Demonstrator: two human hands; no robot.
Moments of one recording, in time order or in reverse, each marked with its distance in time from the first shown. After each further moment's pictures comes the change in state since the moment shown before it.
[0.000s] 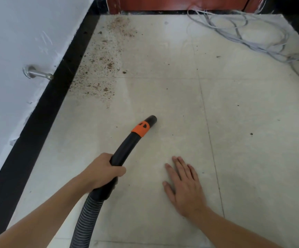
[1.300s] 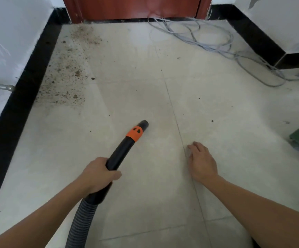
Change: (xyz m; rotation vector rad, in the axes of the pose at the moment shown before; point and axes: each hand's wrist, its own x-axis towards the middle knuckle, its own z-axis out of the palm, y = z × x) left_hand -0.007 0.014 0.043 0.253 -0.006 0.150; right_hand -0.007 0.086 -0.082 0.043 -0.161 0.570
